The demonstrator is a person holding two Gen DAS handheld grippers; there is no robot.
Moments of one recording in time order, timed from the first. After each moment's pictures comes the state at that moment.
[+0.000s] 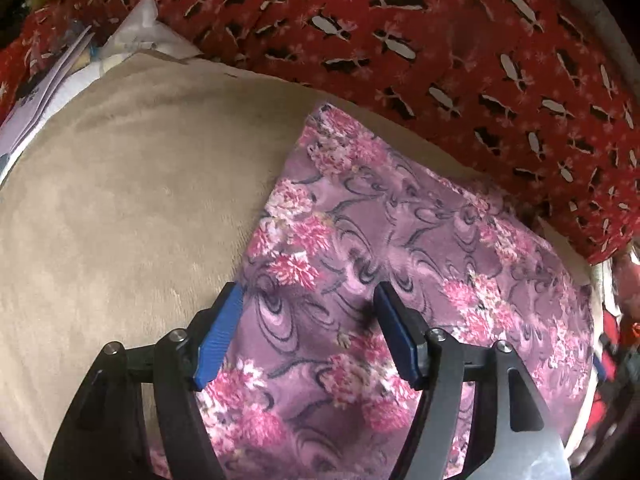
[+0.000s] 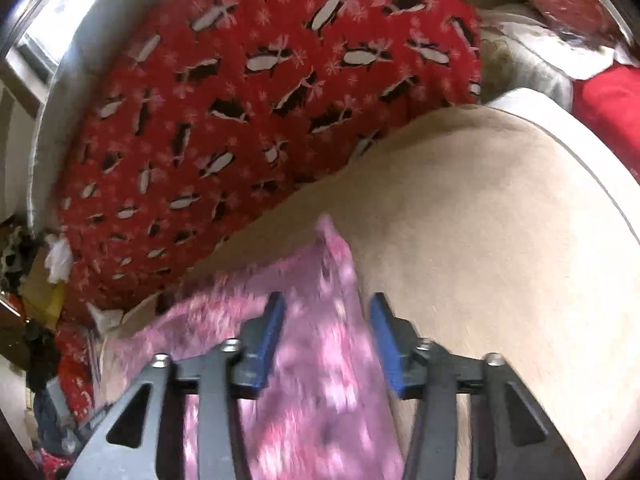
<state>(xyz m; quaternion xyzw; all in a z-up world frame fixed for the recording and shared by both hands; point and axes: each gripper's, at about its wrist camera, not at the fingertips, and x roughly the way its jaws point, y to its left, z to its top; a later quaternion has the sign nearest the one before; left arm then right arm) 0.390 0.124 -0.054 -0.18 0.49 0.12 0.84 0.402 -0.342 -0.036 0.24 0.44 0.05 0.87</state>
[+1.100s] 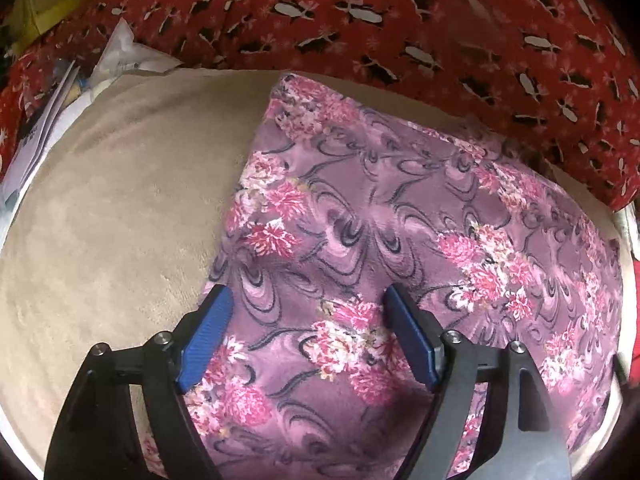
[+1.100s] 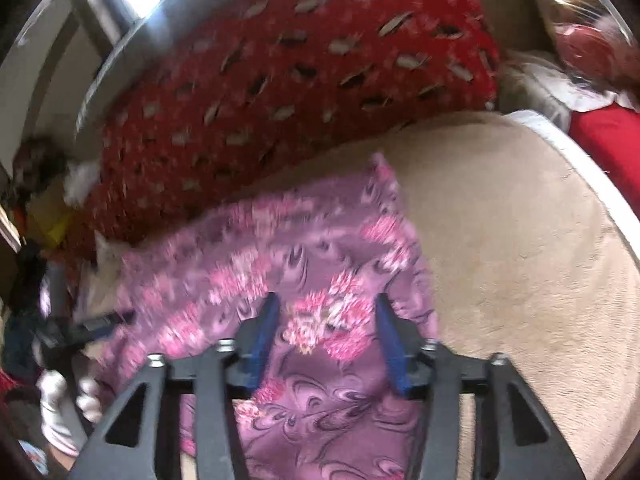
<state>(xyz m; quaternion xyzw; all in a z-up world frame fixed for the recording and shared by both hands) 0.387 0.093 -0.062 -0.10 0.52 0.12 0.84 0.335 -0.296 -0.054 0.13 0.43 0.10 0.89</state>
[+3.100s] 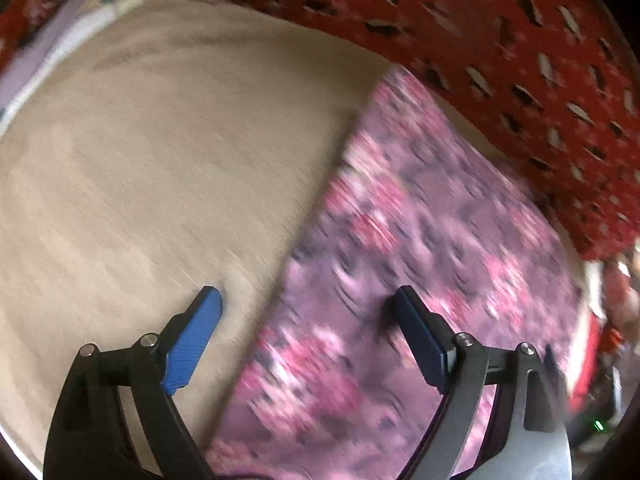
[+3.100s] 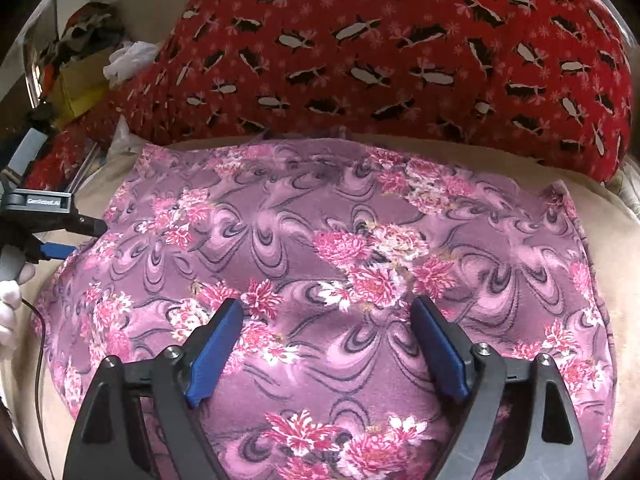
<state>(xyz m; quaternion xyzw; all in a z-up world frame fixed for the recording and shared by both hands) 0.371 0.156 -0.073 -0.25 0.57 0.08 0.78 0.361 -0.164 -0.068 -0.04 0.39 0.18 0.90</state>
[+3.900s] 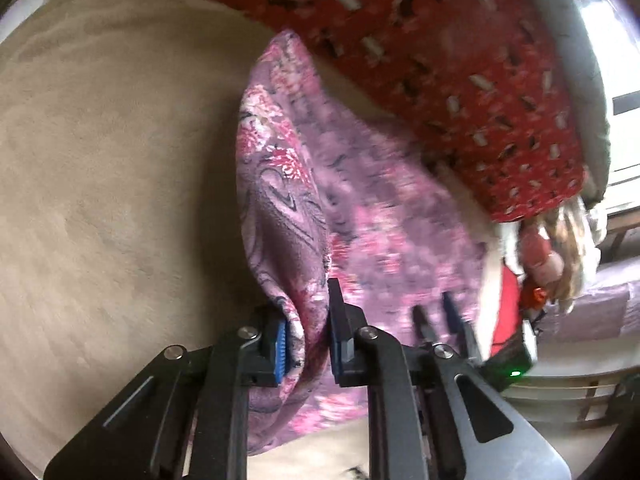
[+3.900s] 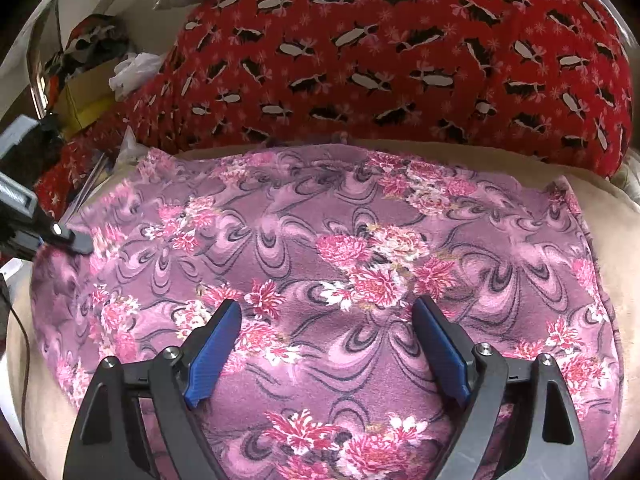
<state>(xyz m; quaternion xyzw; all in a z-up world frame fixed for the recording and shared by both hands) 0.373 0.126 -0.021 -0.32 0.57 -0.06 0.75 0.361 -0.170 -0.063 -0.02 0.40 0.19 0.90</state>
